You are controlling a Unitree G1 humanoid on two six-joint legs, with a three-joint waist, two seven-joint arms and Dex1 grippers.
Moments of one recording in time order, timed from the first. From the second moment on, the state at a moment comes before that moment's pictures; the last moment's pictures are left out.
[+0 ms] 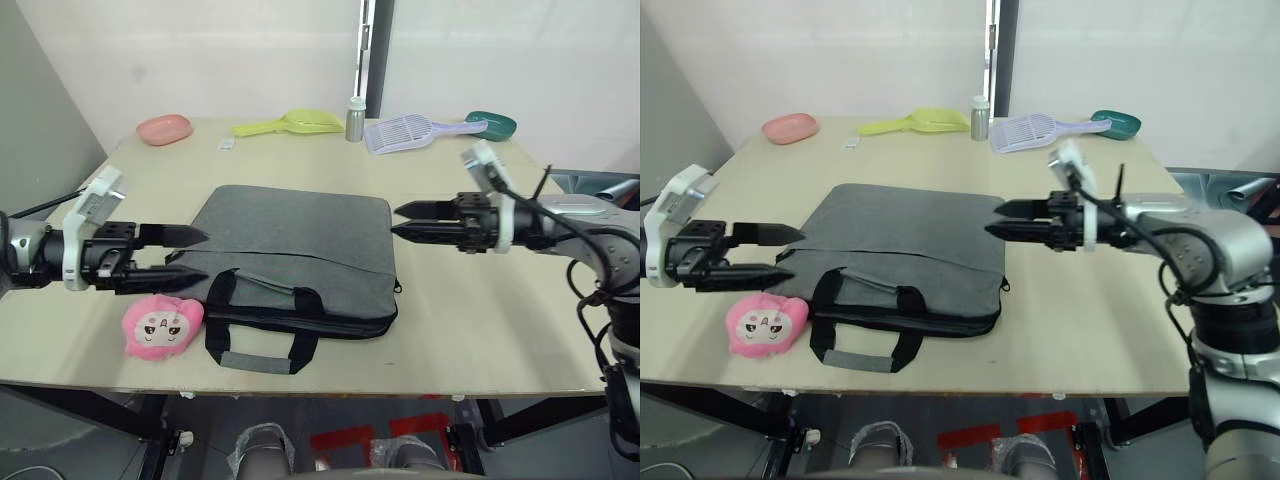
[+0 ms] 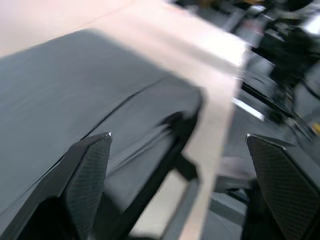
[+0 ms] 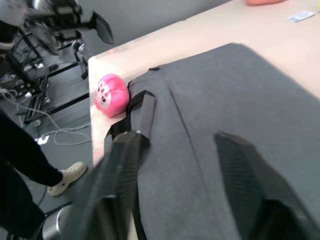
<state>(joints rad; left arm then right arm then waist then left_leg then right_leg) -0.23 1.15 0.42 -0.32 -0.91 0.89 -1.41 -0.66 -0.73 -0.06 -0.33 0.85 1.13 0.91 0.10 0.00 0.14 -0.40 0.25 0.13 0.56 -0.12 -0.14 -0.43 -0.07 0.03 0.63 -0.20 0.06</state>
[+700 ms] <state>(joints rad) 0.13 1.16 0.66 -0.35 -0.81 0.79 -1.46 -0.81 -0.61 0.65 -0.13 0.26 0.84 0.93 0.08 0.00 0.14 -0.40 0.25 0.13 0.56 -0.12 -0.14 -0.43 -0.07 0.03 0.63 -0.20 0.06</state>
